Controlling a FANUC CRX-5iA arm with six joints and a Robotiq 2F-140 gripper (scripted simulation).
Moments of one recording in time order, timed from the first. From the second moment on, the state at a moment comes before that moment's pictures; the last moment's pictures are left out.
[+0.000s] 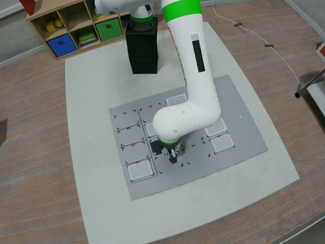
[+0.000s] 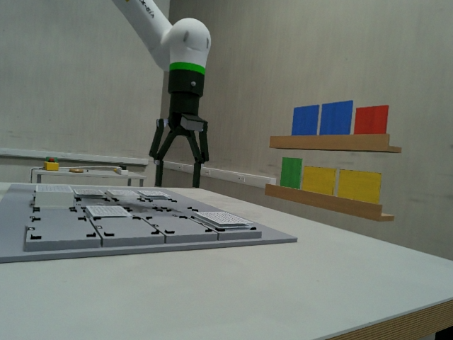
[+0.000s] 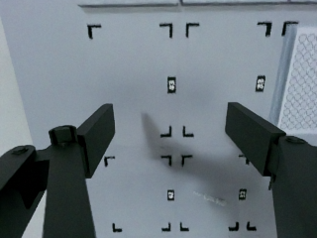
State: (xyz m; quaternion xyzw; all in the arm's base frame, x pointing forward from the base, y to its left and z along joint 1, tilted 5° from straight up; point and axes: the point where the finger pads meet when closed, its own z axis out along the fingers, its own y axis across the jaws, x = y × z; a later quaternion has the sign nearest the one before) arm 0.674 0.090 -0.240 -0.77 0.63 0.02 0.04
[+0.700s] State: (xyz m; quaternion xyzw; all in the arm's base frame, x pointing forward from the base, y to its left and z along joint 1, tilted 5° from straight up) arm 0.703 0.025 -0.245 -0.77 0.63 0.02 0.04
